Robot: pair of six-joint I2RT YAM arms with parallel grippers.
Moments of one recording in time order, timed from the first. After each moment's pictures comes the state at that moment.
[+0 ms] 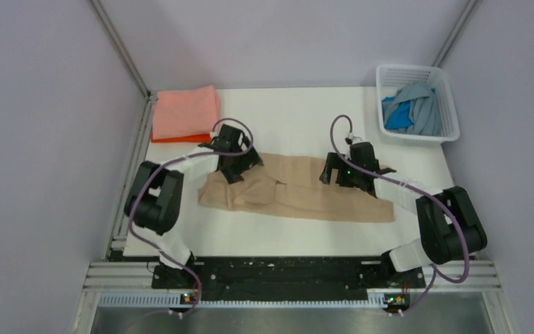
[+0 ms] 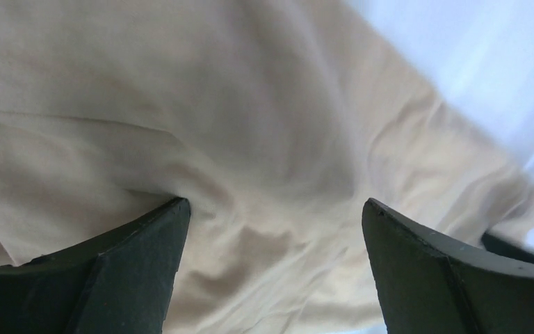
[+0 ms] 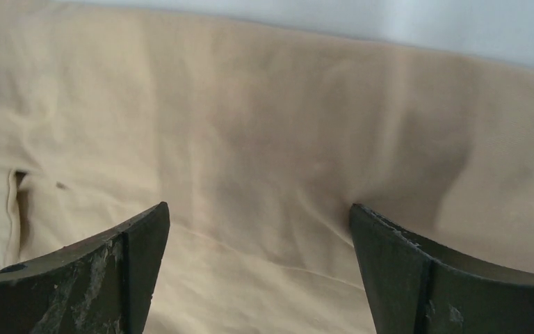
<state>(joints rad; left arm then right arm) -0.40 1.64 0.92 -0.28 0.07 -0.94 0.32 1.45 0.66 -0.03 -0.10 0.40</state>
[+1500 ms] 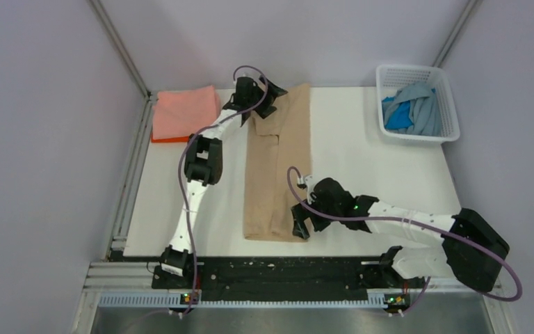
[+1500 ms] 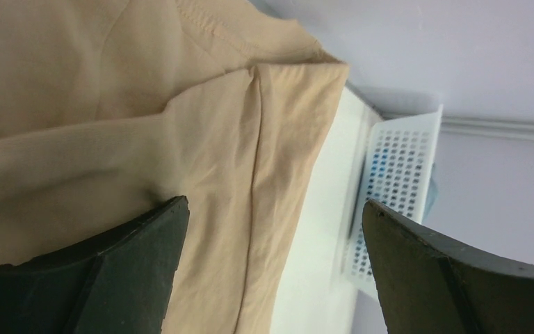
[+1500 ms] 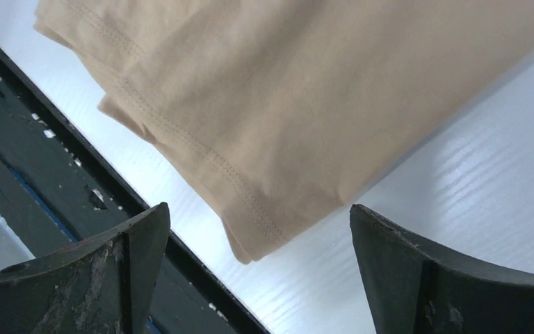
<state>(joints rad) -0.29 2.75 2.38 0.00 0.35 -1.17 0.88 1.25 0.55 -0.18 -0.19 0.34</state>
